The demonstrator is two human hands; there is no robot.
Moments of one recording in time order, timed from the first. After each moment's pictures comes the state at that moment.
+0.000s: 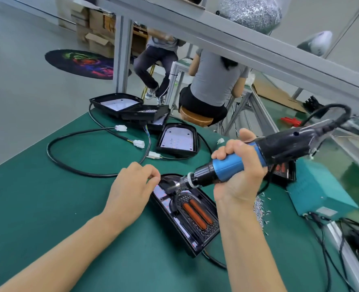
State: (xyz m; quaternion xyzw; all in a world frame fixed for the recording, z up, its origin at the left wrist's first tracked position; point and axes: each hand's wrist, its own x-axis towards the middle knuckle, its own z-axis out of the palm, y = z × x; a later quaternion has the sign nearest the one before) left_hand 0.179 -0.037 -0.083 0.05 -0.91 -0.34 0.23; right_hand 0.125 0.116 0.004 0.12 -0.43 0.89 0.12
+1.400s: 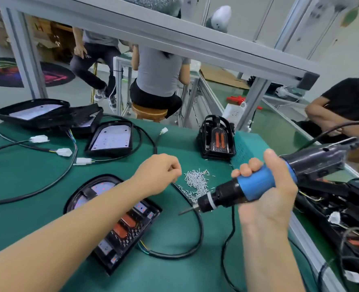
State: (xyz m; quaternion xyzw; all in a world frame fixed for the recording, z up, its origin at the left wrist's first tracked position) left_hand 0.083 0.105 -0.035 -0.14 -0.93 -0.35 0.02; right_hand 0.149 0.278 0.012 0.01 -0.39 0.90 0.20
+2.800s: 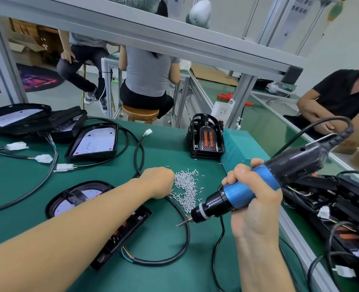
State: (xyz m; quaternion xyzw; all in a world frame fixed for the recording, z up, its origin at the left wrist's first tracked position) left_hand 0.039 0.146 -0.070 -0.18 -0.98 -0.07 -0.09; right_hand 0.165 0.294 0.011 -0.03 -0.51 0.84 0.19
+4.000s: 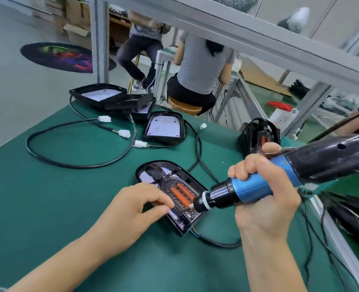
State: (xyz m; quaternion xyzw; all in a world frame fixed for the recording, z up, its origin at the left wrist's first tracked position) left_hand 0.234 -0.005 -0.070 -0.08 -0.84 -0.54 0.09; right_hand 0.180 0.179 0.002 0.15 -0.47 0.86 0.15
